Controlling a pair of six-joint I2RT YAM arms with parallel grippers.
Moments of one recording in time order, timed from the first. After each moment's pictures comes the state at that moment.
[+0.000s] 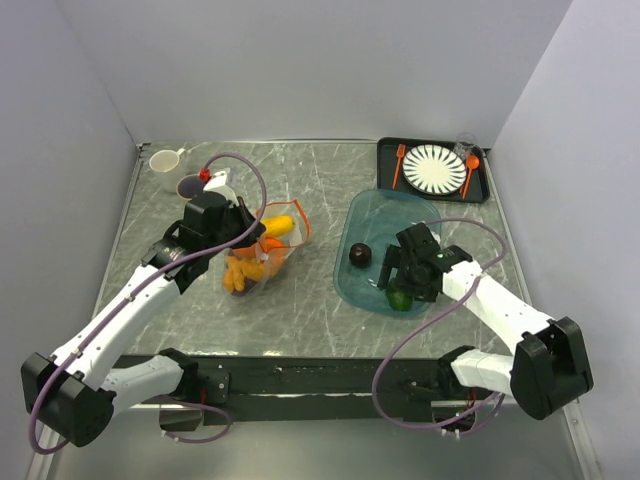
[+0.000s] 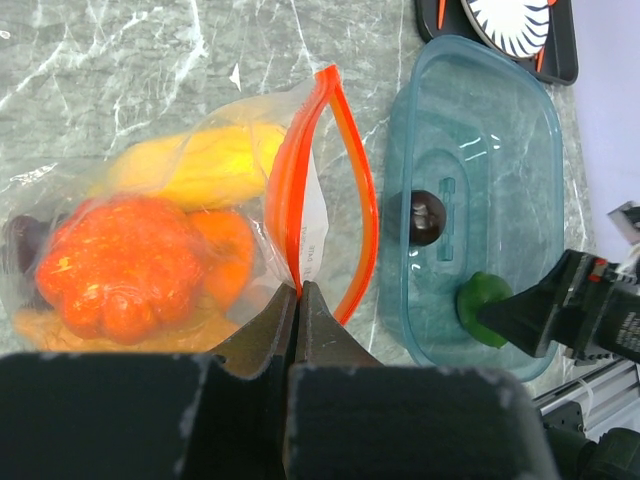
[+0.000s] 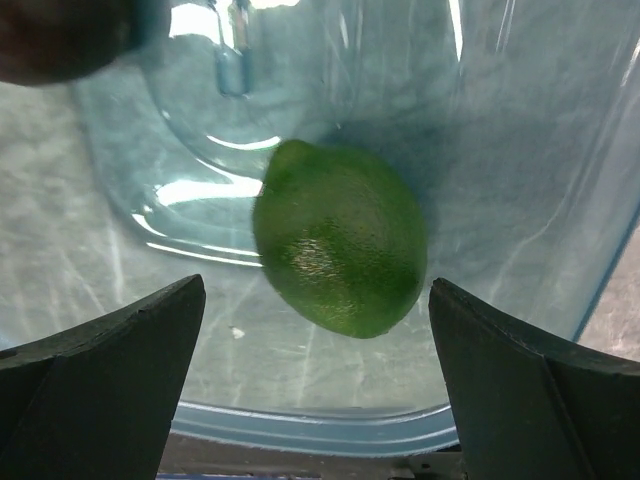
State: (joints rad) left arm -0.49 1.06 0.97 -0.38 -0.02 -0.60; right arm 0.42 1.18 0.76 -0.74 0.11 0.70
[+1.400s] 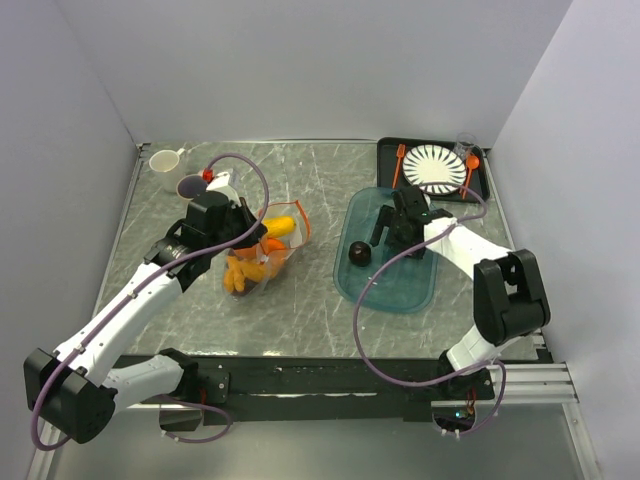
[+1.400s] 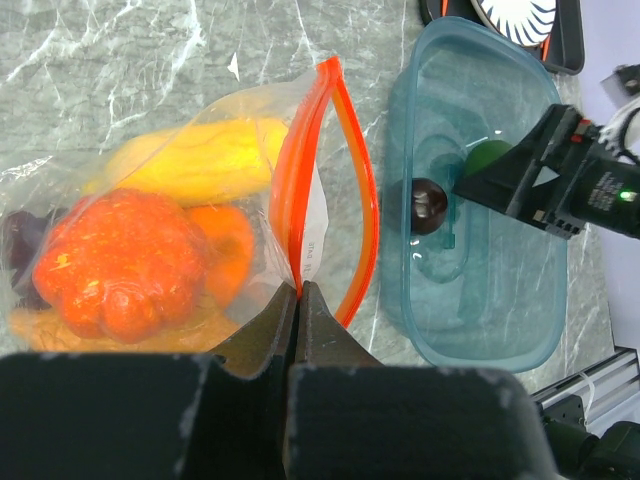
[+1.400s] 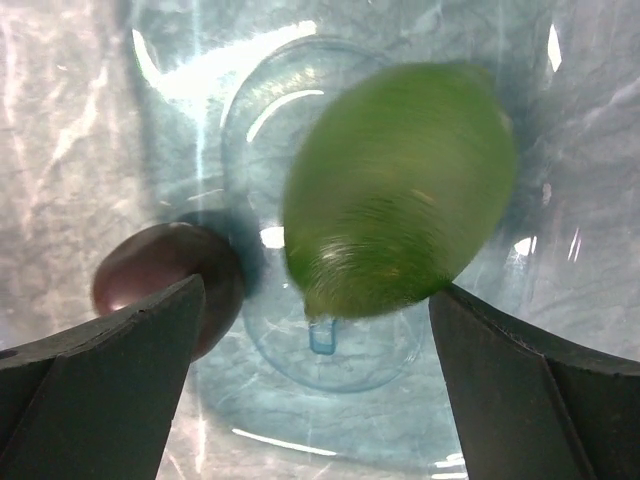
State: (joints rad) left arm -0.49 1.08 0.97 -0.38 0.00 -0.60; right arm 0.29 1.59 1.02 -0.48 0.10 0.59
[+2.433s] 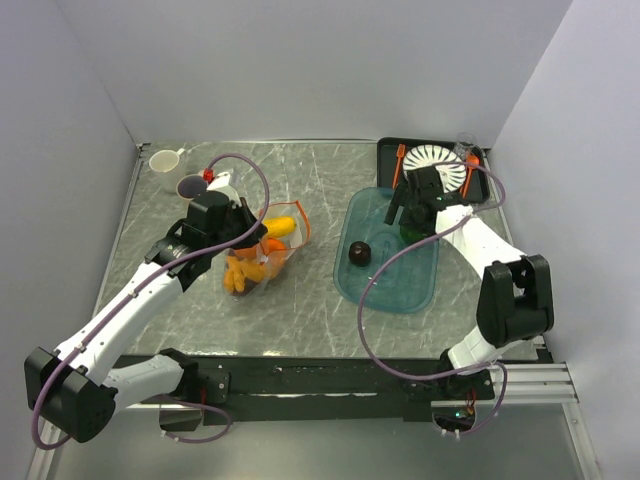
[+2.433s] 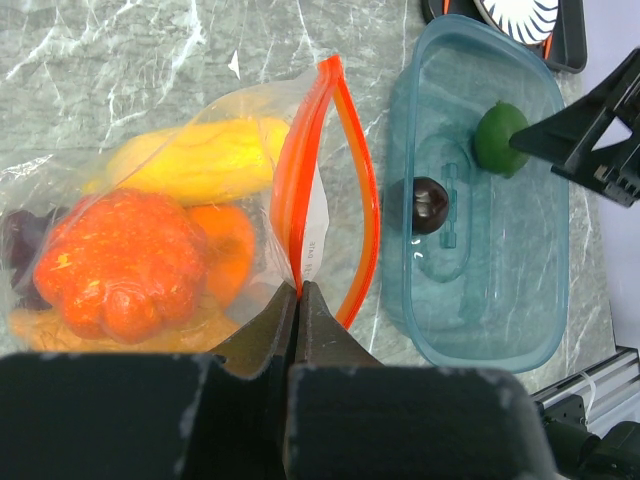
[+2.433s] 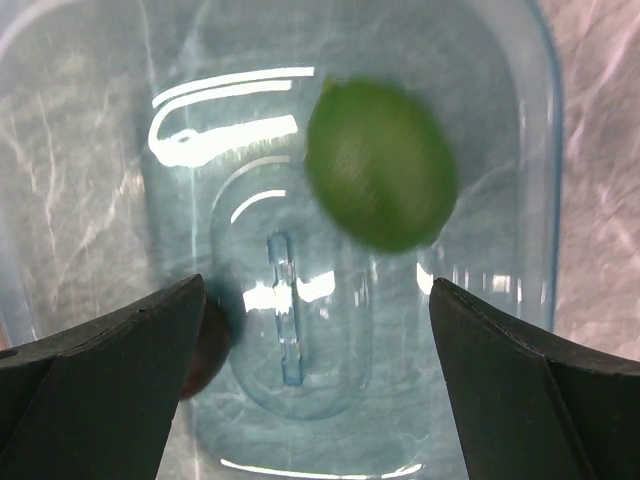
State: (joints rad) left arm -0.49 1.09 0.97 -0.38 0.00 -0.60; right arm 0.22 1.57 1.15 -0.55 0.20 0.52
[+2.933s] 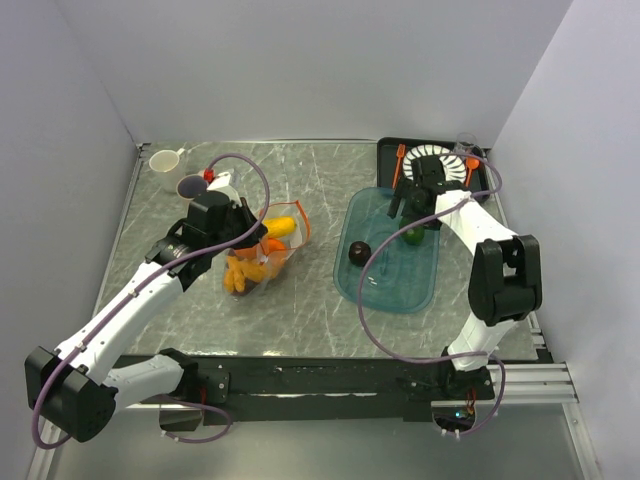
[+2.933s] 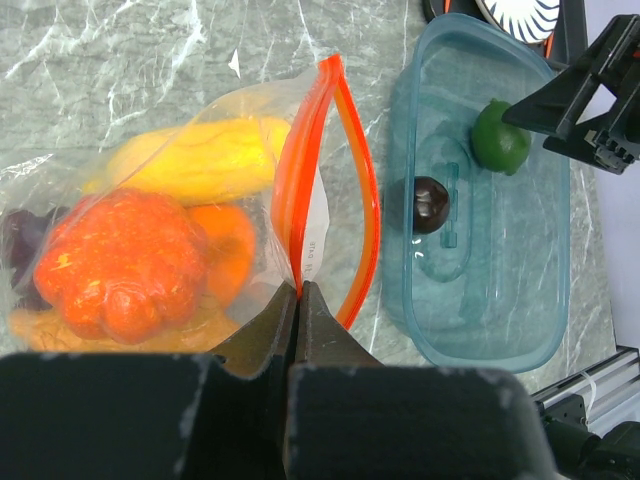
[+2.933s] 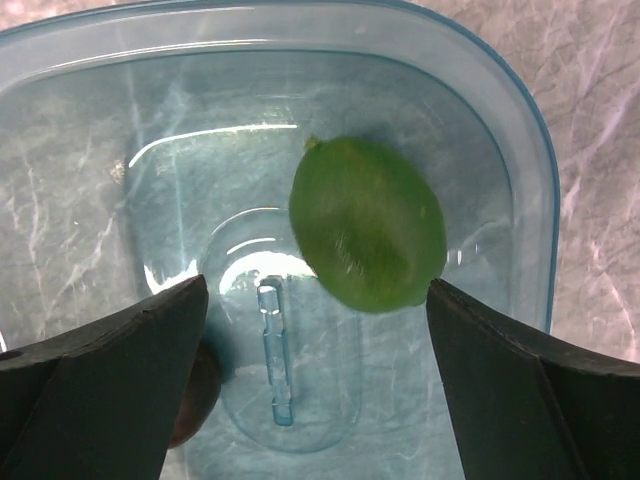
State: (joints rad) left arm -0.49 1.09 0.97 -0.38 0.00 -0.60; right arm 0.16 1.72 1.29 -0.58 0.15 0.45
